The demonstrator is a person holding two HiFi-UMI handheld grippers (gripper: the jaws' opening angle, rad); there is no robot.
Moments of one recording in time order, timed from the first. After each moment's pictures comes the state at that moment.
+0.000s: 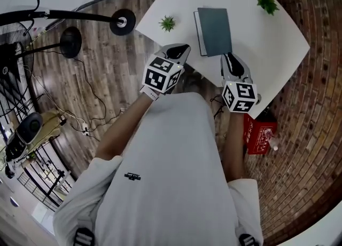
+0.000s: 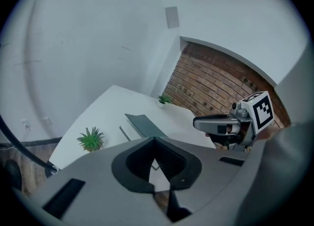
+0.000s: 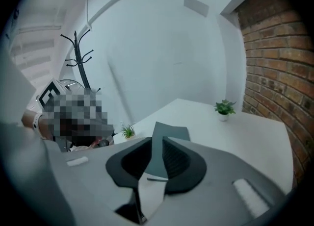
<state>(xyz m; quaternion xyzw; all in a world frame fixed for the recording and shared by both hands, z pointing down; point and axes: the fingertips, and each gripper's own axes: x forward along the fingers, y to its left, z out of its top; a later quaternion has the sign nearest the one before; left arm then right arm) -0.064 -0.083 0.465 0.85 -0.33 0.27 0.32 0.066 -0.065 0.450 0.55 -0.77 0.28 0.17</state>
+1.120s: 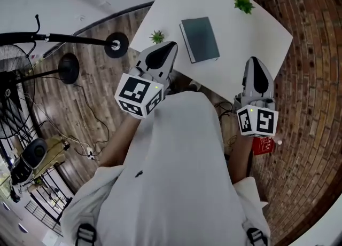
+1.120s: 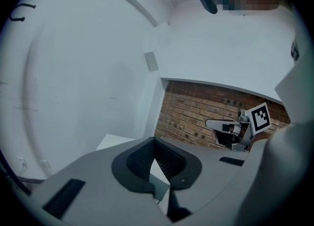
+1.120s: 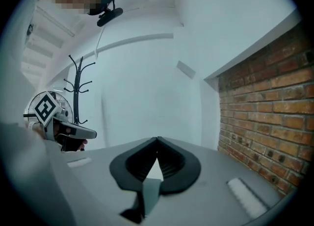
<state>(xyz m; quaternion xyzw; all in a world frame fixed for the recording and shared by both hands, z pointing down) -0.064 -0.096 0.272 0.92 -0.34 0.11 0.18 0.135 -0.039 0.238 0.66 -0.74 0.08 0.04</state>
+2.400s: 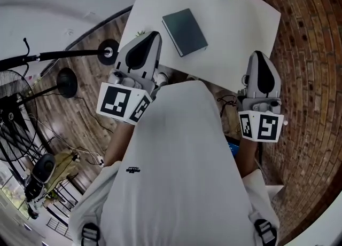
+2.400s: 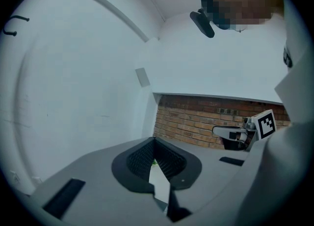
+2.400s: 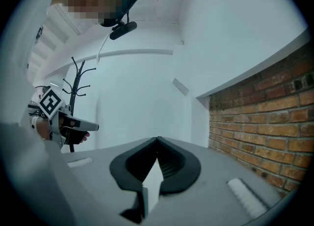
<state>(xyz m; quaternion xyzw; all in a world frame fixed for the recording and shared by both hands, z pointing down) -0.041 -0.094 0.203 0.94 -0.33 0.05 0.12 0.160 0.003 0.185 0.70 -0.71 0.01 0.03</state>
